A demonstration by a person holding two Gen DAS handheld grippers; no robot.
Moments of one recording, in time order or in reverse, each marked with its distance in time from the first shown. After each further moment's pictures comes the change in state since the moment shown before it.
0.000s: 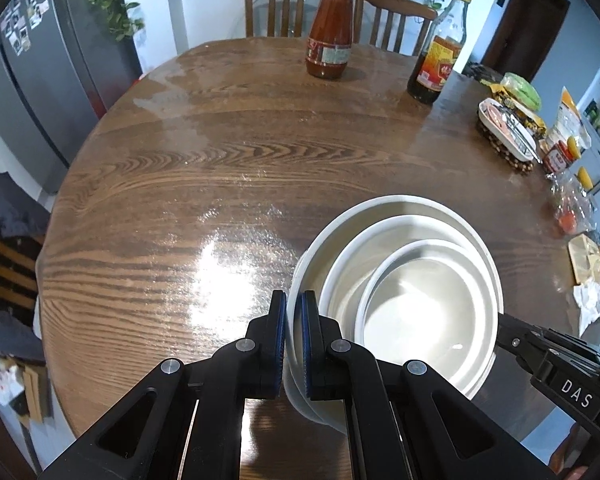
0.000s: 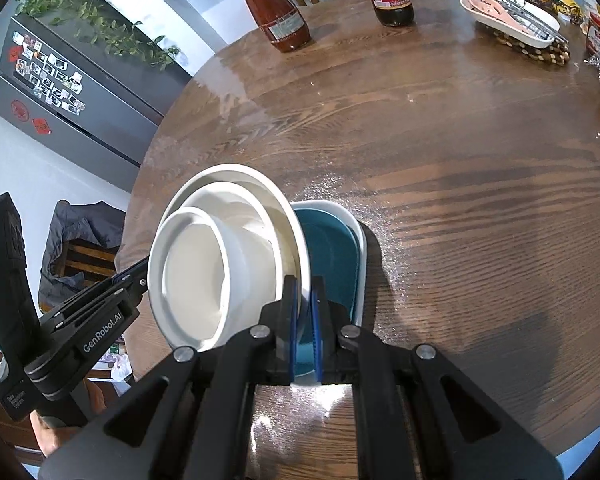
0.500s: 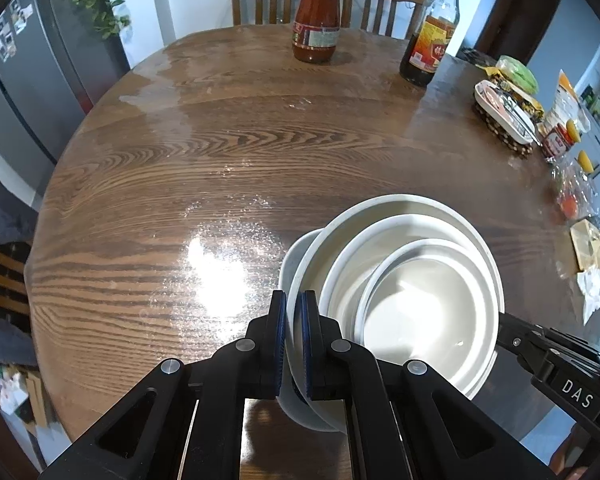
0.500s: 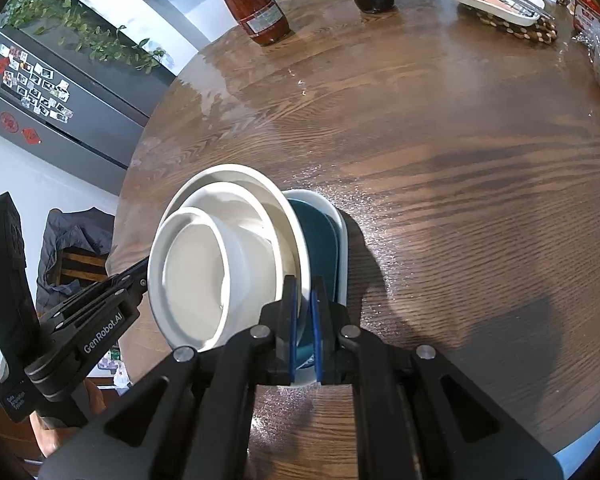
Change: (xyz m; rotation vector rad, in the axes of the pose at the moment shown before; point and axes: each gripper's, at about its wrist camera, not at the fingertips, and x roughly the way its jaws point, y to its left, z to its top) left arm 0.014 -0.007 0.004 0.038 0.038 -0.008; right arm 0.007 -0.013 -0.005 0.050 0.012 -0.018
